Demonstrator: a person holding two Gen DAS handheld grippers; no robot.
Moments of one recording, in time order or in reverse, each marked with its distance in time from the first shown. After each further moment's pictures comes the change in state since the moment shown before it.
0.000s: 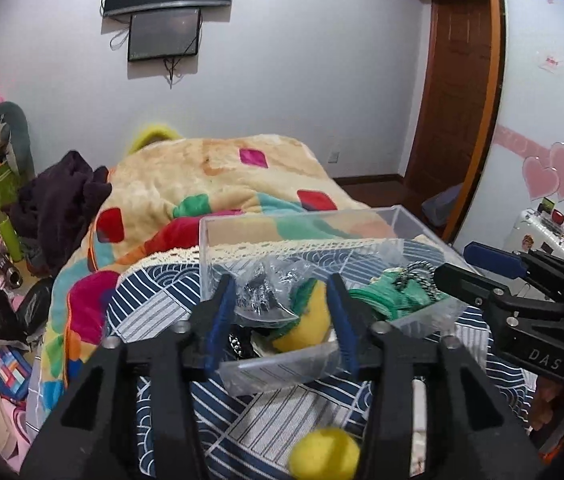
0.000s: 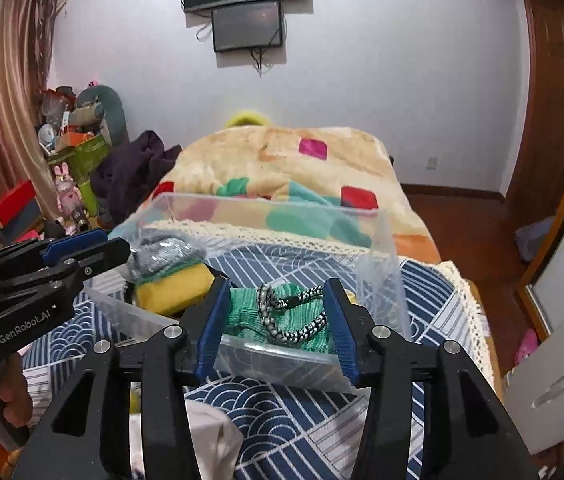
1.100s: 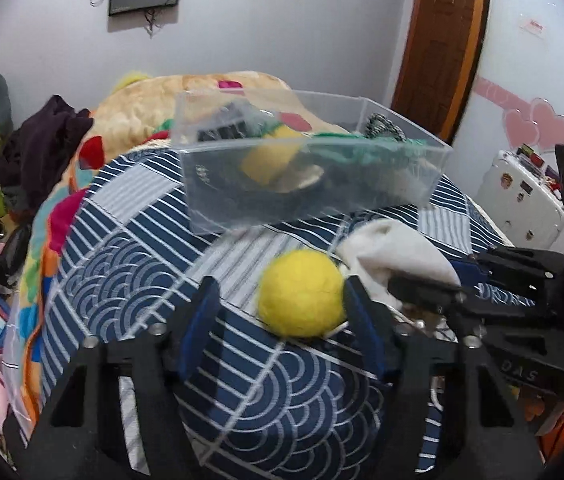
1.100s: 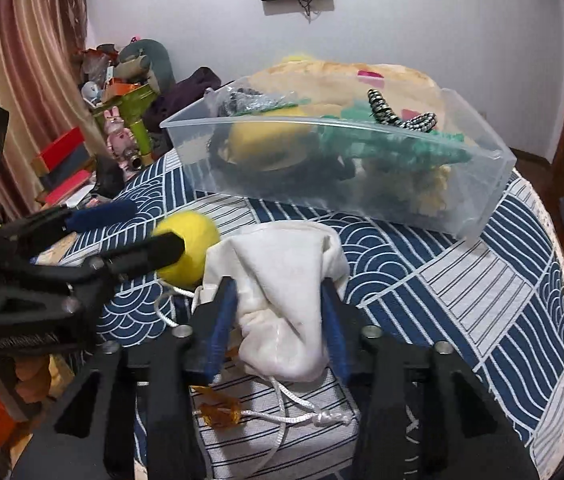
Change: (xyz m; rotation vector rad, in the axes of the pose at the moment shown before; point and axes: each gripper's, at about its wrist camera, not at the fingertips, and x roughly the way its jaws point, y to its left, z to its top) left arm -0.012 -0.015 -0.099 0.008 0.192 -0.090; right arm 0.018 0.039 -0.085 -0.023 0.184 0.170
